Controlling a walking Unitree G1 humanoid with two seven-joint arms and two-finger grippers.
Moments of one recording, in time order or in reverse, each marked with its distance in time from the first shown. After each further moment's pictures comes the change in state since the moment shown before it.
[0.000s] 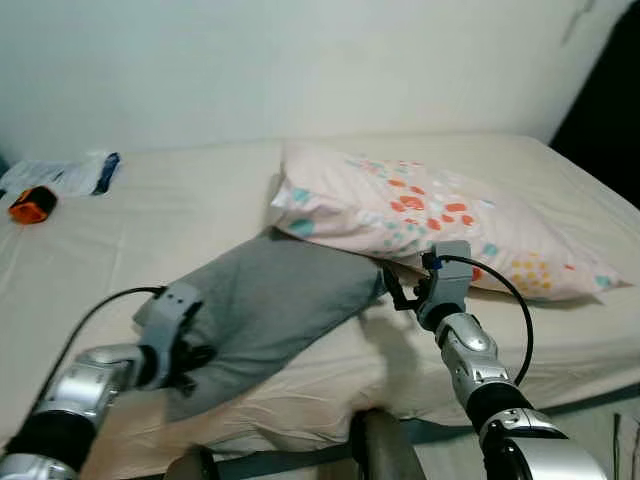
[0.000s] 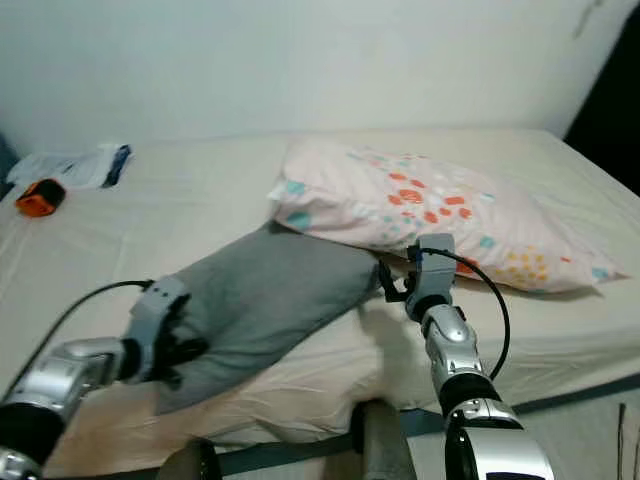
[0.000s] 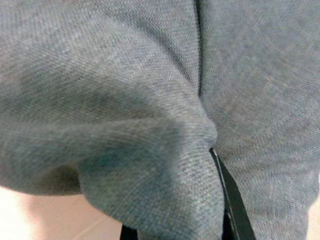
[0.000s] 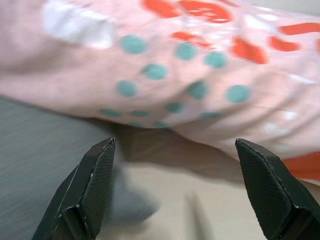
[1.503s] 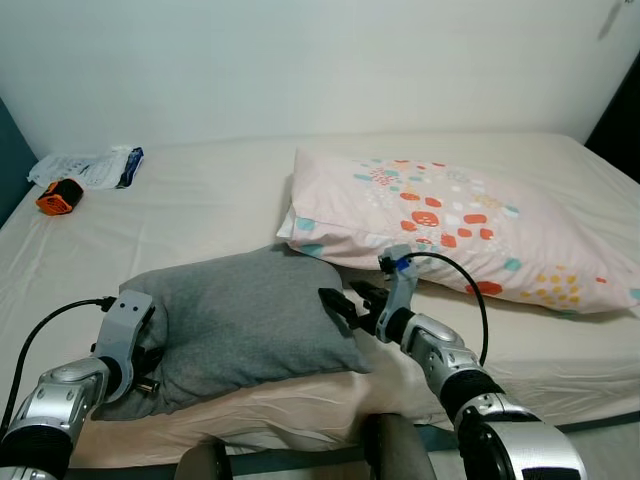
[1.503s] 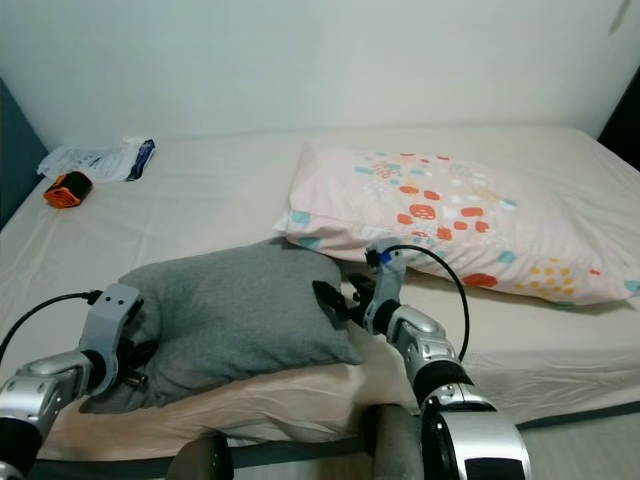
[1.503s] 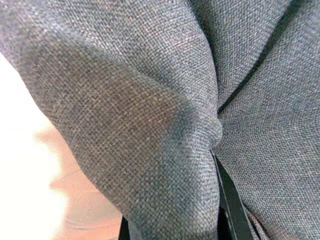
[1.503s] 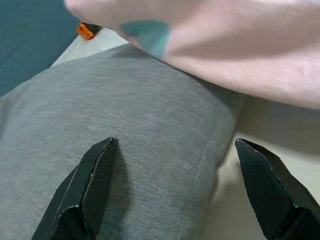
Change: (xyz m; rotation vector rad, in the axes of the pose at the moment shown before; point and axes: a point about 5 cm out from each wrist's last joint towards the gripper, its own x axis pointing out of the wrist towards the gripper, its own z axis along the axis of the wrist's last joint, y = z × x) left arm 0.007 0.009 -0.020 -0.165 -0.121 0.232; right arm 0.006 0.055 -0.018 0.304 0.249 0.428
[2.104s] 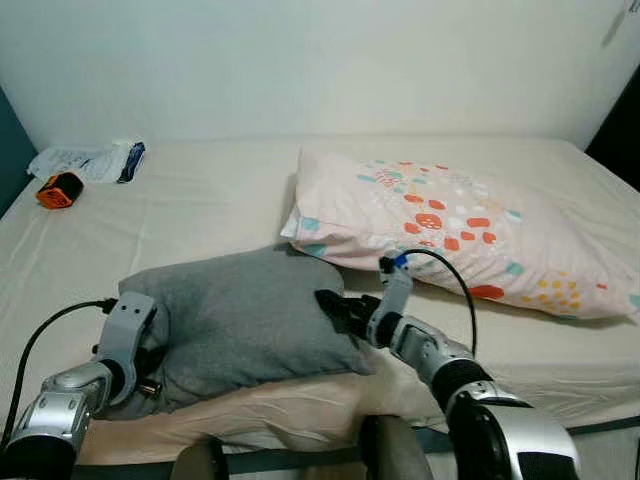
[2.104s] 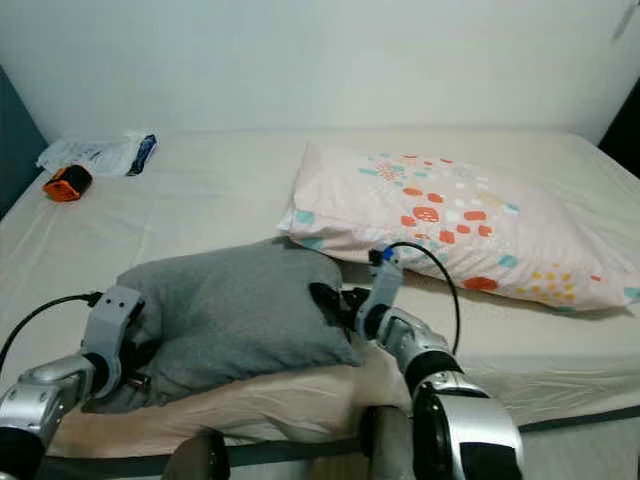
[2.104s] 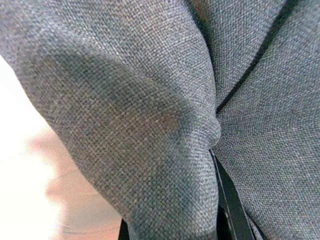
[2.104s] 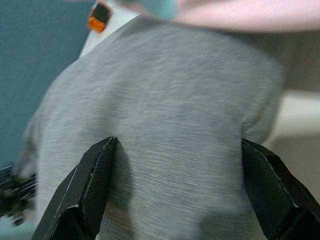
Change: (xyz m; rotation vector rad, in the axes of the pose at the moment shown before) left arm 0.000 -0.010 -0.002 -0.004 -0.037 -0.018; right arm 0.019 0.029 -0.011 0.245 0.114 0.100
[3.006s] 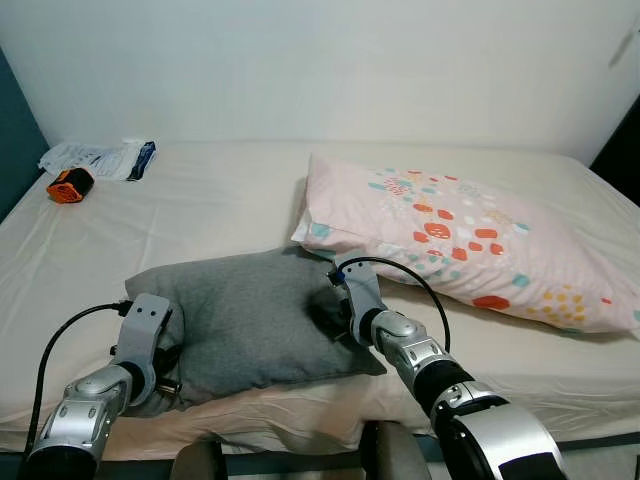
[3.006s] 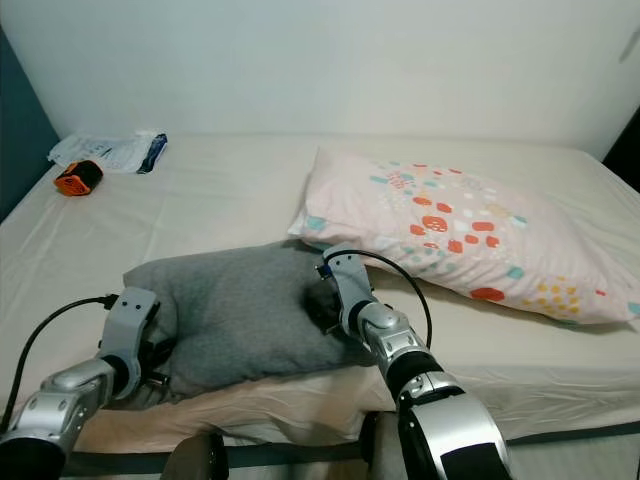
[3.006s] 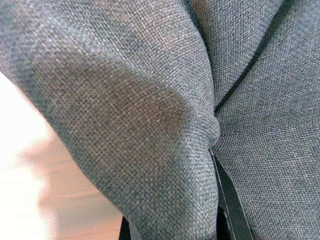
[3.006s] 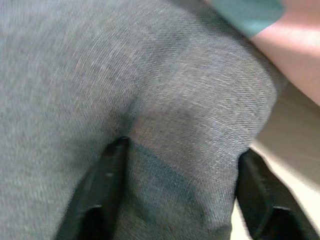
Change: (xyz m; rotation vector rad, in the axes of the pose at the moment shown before) left arm 0.013 -0.031 0.004 -0.025 -0.056 -0.015; right arm 0.007 -0.001 0.004 -0.603 0.040 -0.286
